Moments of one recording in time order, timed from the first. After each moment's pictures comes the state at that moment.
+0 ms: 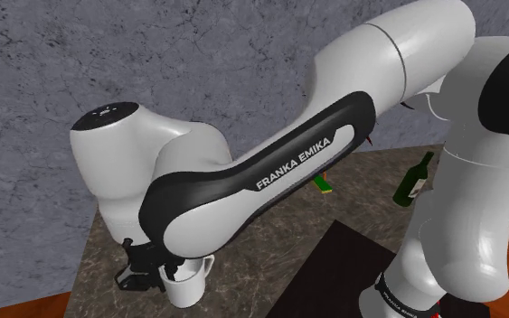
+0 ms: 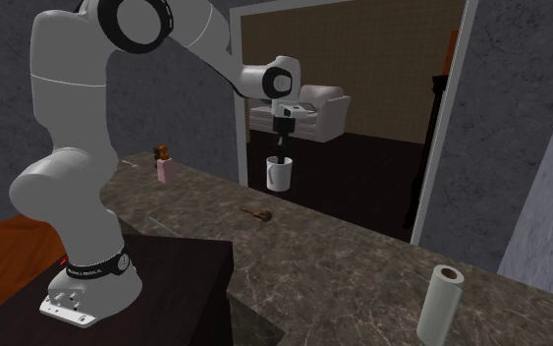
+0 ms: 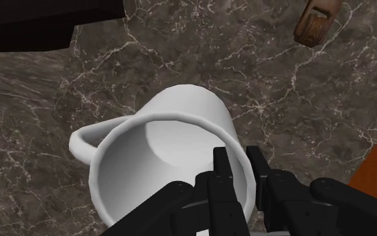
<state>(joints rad) 0.27 0.23 0.58 -1.93 -0.15 2.03 1.00</state>
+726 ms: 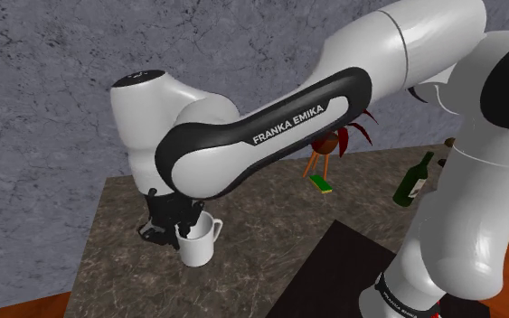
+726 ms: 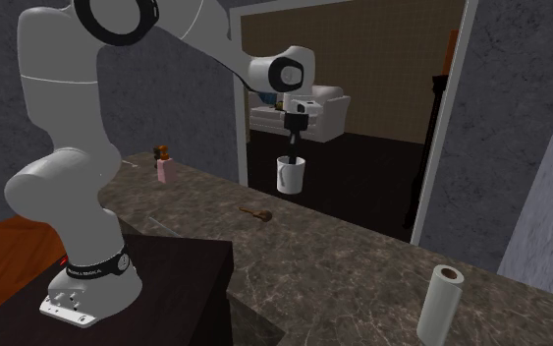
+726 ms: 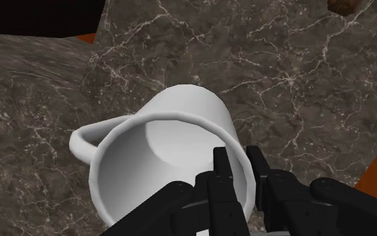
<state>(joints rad) 0.17 0.16 0.54 -1.94 -0.11 1.99 0.85</state>
